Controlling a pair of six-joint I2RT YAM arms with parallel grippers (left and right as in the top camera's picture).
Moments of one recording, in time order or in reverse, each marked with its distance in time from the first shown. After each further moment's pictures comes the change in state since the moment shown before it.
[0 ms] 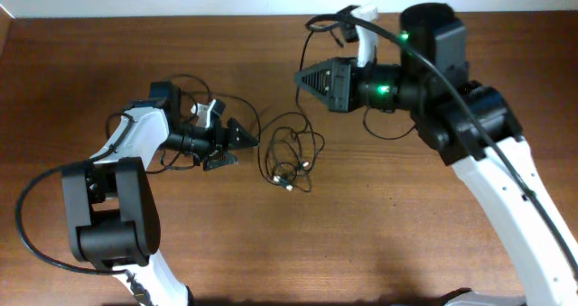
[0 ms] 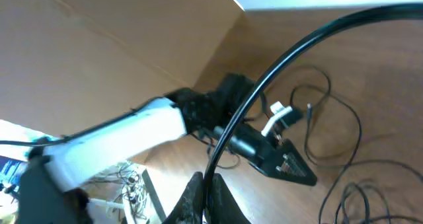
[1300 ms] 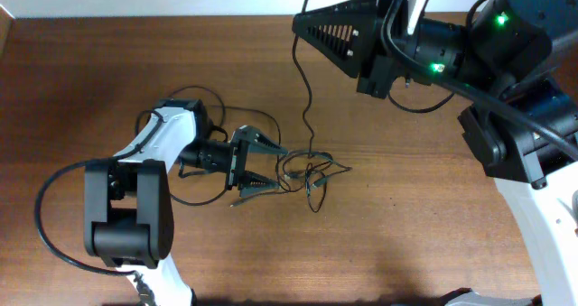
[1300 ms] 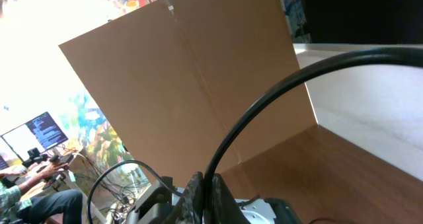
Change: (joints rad) left arm -0.155 0.000 -0.006 -0.581 0.520 -0.023; right arm 0.000 -0.010 0.286 0.256 -0.182 0.003
